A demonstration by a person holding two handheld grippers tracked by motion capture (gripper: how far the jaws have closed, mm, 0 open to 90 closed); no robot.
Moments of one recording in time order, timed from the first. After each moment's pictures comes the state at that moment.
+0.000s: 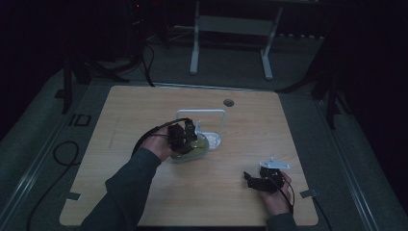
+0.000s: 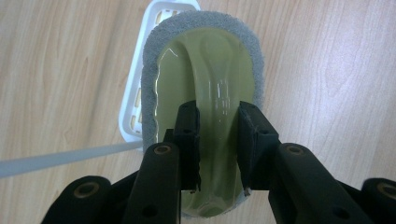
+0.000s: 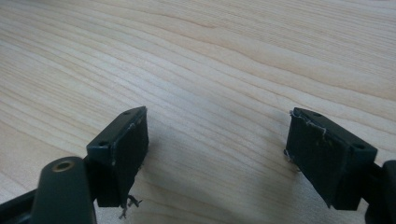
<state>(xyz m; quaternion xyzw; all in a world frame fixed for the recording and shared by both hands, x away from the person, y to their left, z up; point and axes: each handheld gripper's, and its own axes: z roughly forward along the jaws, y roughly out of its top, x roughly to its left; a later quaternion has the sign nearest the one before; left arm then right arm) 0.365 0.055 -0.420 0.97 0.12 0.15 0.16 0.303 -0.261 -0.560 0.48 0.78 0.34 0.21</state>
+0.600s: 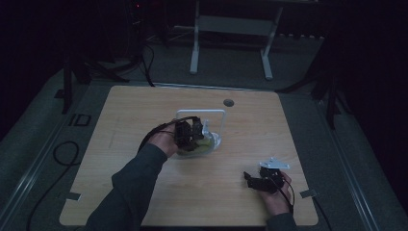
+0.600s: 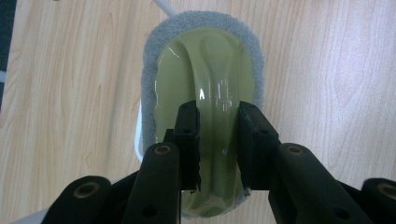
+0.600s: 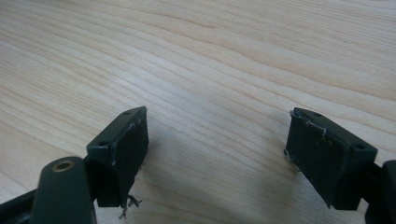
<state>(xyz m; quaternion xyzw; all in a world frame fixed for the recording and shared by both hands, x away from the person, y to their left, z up) 0.371 0.038 -0.415 0.97 0.07 0.16 0.15 0.303 -0.261 -0.560 0.48 0.78 0.34 0.21</state>
